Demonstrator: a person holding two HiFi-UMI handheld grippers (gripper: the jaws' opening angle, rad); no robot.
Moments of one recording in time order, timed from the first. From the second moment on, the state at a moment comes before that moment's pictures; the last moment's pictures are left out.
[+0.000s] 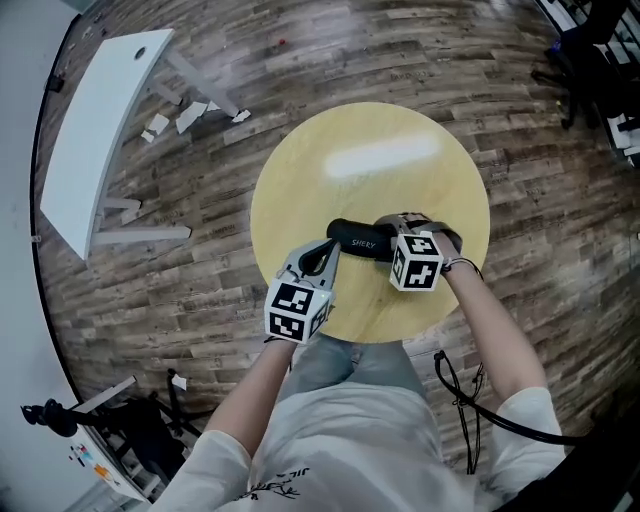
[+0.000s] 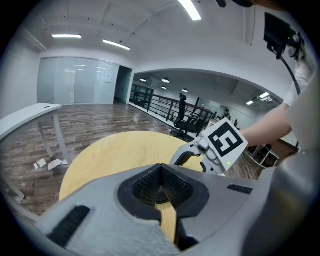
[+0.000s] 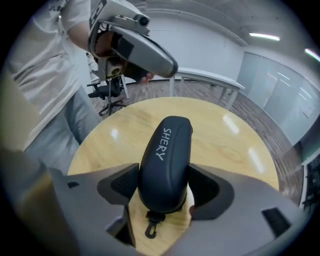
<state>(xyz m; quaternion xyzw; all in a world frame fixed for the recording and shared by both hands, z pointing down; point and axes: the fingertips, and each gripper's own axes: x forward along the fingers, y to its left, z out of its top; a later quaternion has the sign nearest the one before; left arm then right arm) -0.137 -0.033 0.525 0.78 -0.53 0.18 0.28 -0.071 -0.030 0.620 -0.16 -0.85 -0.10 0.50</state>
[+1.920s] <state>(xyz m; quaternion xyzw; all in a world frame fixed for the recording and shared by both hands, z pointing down) -0.076 -0.051 0.594 0.79 -0.44 0.29 0.31 -0.013 -0.060 0.635 -0.33 -0.80 -0.16 0.47</state>
